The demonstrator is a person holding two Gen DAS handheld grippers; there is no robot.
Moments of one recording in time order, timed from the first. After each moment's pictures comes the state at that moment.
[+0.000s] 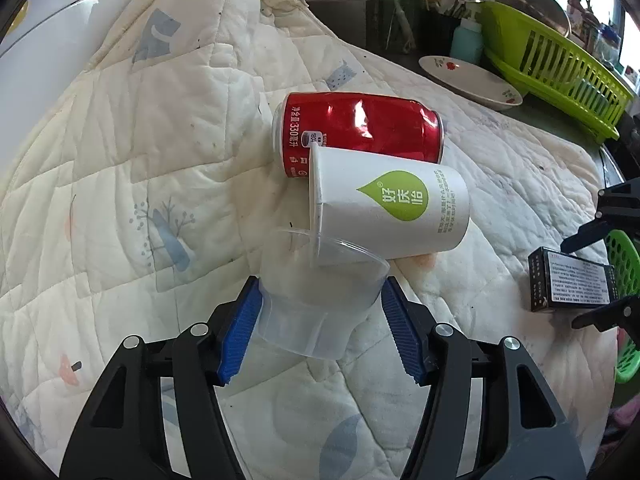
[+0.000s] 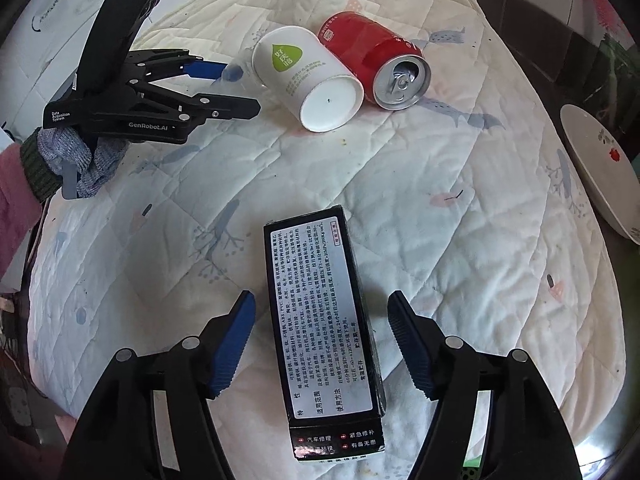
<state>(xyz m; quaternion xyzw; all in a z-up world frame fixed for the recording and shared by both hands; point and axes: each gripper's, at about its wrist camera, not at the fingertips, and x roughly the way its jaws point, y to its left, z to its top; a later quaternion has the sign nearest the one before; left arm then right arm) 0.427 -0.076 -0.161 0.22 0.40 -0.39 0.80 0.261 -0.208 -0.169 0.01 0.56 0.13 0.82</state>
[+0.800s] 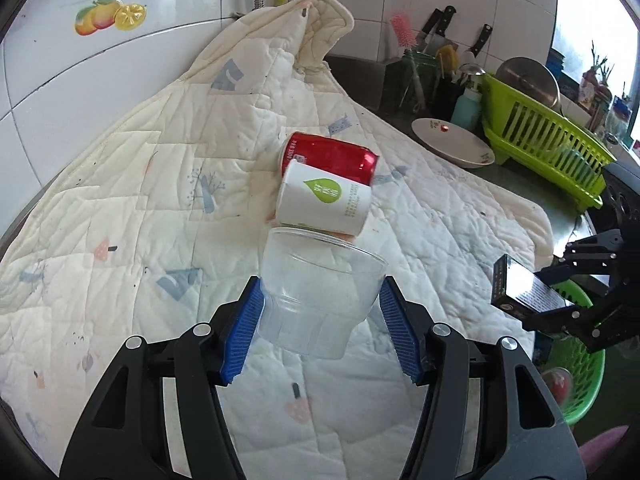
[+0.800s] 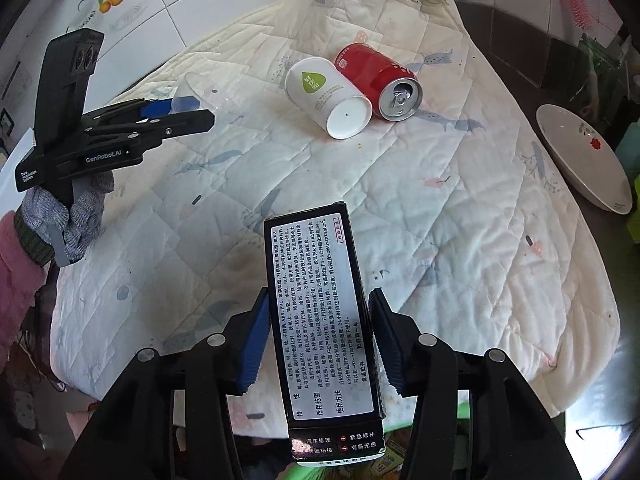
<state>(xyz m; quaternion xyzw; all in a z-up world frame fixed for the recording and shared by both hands) 0.311 -0.025 -0.098 0.11 0.38 -0.33 0.86 0.207 -0.225 -0.135 0.04 0.52 0.15 0.84</state>
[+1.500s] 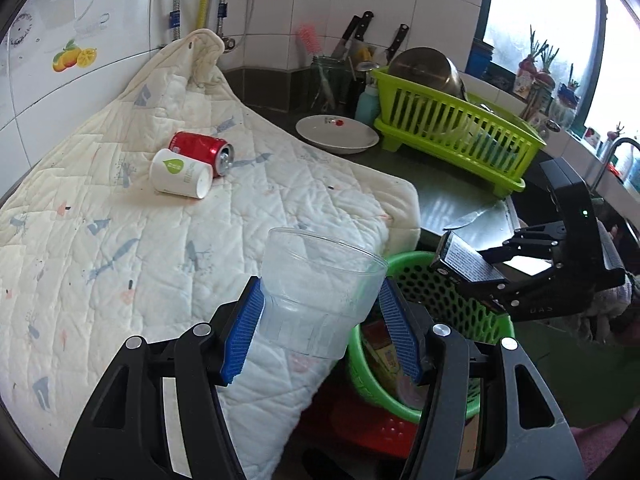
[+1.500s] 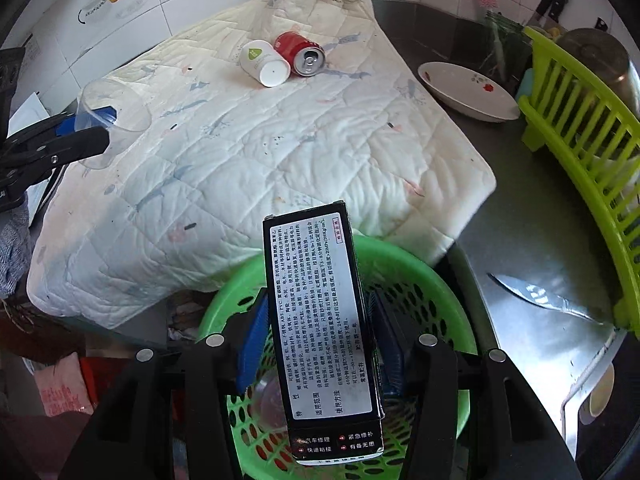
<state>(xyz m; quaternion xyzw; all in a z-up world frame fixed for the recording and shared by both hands) 0.113 -0.098 -0.070 0.08 0.37 -0.37 0.85 0.041 -0.316 -0.124 0.00 0.52 0.07 0.85</state>
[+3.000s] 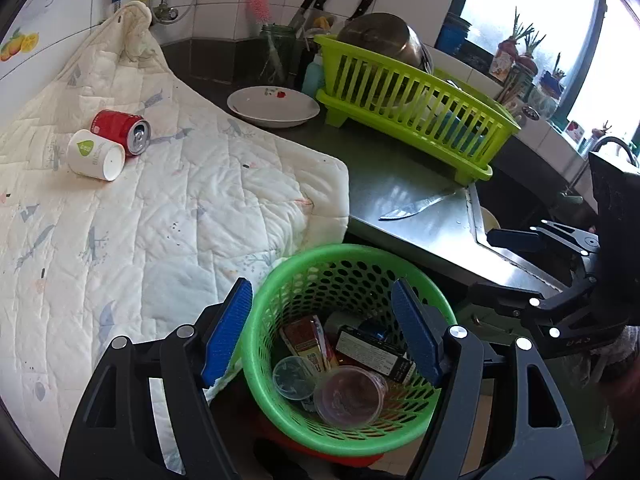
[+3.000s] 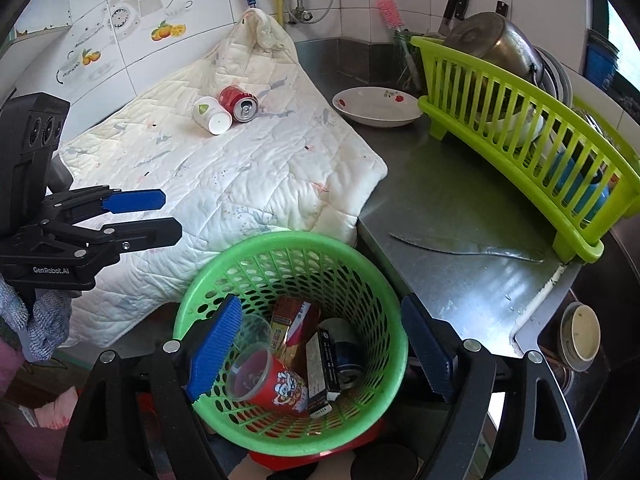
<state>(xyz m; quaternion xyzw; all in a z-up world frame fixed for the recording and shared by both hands) 0.089 -0.186 -0.089 0.06 0.41 -0.40 0.82 -0.021 -0.364 -0.085 0.05 0.45 0.00 0.89</state>
